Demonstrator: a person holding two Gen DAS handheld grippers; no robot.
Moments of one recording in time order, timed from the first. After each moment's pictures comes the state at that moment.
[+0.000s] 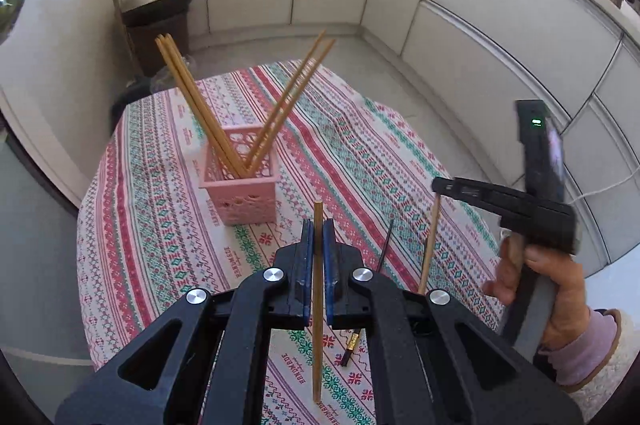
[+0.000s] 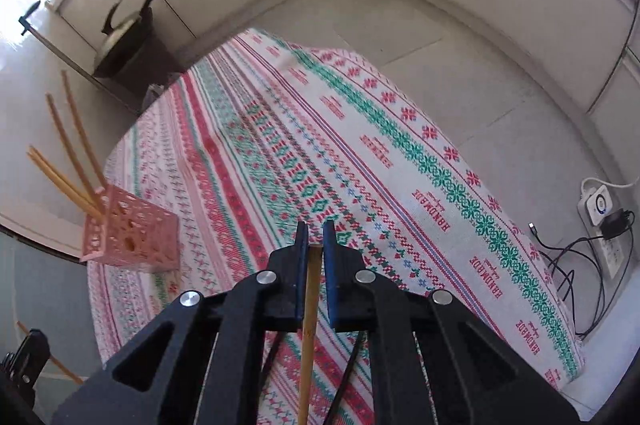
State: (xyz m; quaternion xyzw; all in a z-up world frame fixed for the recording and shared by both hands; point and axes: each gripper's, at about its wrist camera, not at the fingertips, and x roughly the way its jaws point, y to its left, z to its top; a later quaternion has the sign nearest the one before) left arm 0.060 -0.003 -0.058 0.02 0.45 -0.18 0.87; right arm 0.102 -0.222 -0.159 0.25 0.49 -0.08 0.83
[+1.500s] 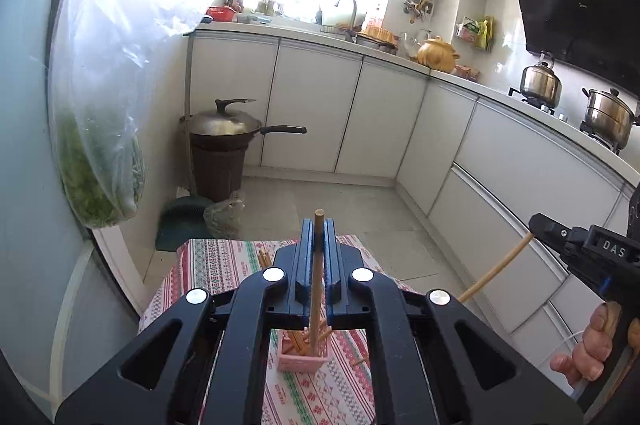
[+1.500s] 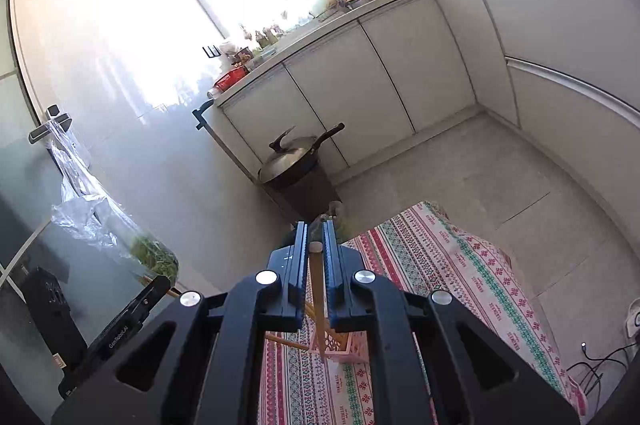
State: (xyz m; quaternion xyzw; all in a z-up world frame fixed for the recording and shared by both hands) left arm 0.086 0.062 0.102 -0.07 0.24 -0.10 0.96; right arm 0.074 -0.185 0.098 0.26 0.25 0.08 0.93
